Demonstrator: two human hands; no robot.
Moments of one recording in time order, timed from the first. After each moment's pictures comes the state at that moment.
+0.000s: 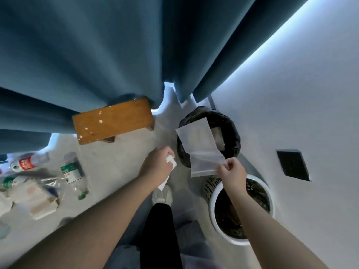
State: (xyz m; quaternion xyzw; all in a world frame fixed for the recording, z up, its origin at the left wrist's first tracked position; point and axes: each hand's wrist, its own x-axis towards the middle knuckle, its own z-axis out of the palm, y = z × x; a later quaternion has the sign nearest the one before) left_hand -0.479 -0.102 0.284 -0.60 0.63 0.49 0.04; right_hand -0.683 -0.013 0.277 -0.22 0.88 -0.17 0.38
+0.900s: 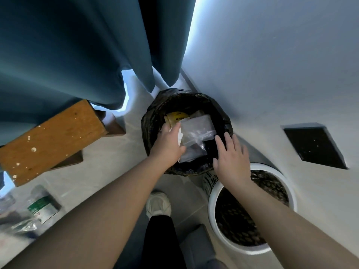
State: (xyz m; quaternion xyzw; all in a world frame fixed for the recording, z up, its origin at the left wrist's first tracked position) left_hand -0.634 -0.132 0.129 -0.49 0.73 0.44 0.17; right_hand -0.773 -0.001 0.144 -0.49 0.81 0.19 0.26
